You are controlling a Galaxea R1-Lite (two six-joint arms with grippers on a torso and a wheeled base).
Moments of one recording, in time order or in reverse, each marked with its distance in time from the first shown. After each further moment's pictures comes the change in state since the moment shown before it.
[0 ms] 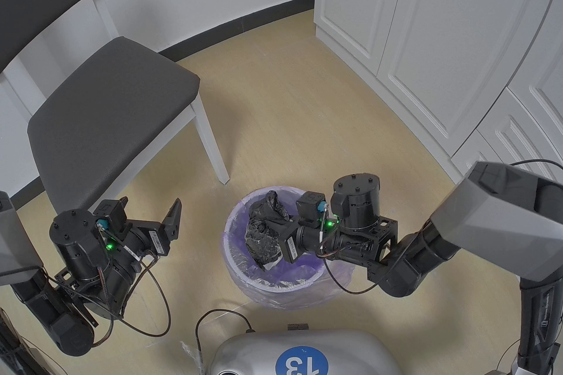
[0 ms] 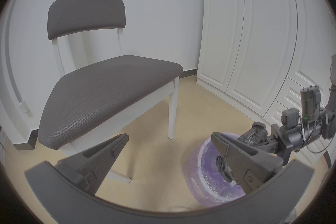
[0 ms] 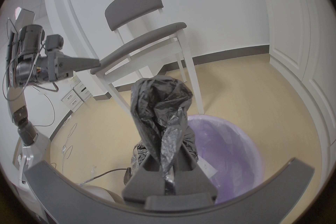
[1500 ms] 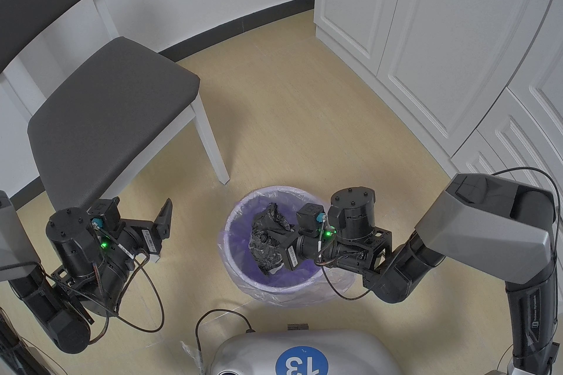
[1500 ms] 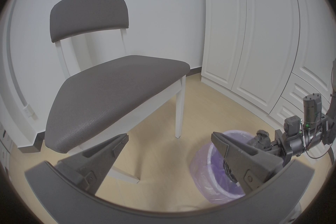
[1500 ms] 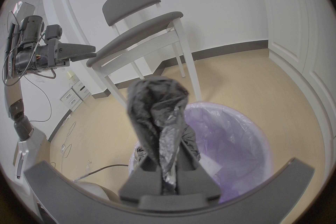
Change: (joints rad) left arm 0.052 0.001 0.010 0.000 0.000 0.028; right arm -0.021 0.055 0.002 -0.049 0.002 0.007
